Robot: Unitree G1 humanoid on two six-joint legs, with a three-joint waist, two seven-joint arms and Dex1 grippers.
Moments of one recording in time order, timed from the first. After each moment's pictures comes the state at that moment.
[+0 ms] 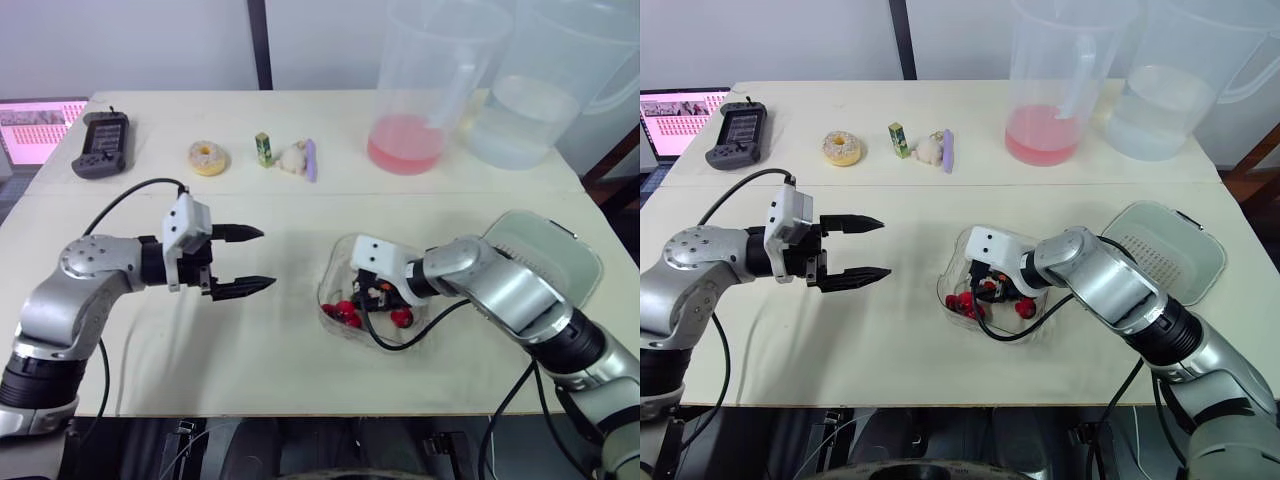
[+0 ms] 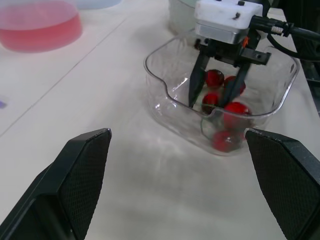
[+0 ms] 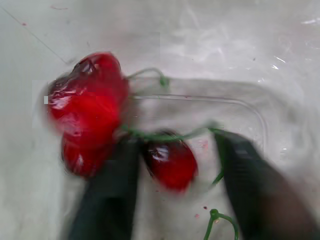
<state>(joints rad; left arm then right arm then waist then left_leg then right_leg) -0.33 0.80 0.05 -0.26 -0.57 0.49 -1.14 -0.69 -0.76 0.53 -0.41 0.27 1.11 0.86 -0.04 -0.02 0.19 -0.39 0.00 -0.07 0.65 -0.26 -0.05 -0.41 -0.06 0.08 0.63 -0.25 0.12</state>
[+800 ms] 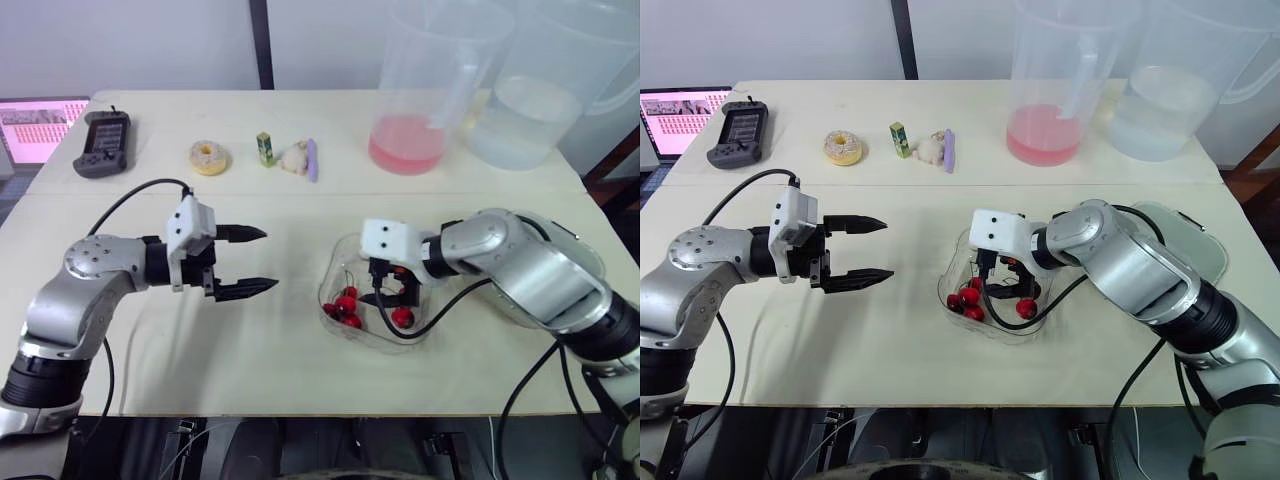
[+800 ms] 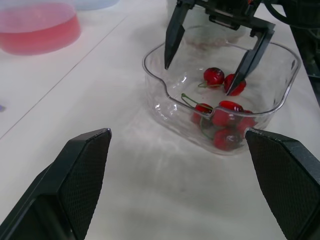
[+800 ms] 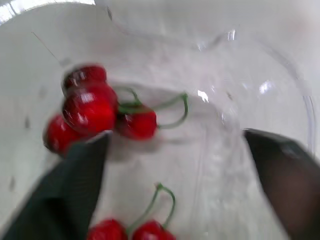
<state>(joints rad) -0.34 0.79 0.04 -0.25 -0.55 0.47 -1.15 -0.80 -0.90 0.54 -0.51 0.24 1.08 0.95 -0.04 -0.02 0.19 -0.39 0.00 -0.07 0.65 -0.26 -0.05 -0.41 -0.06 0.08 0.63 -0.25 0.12</state>
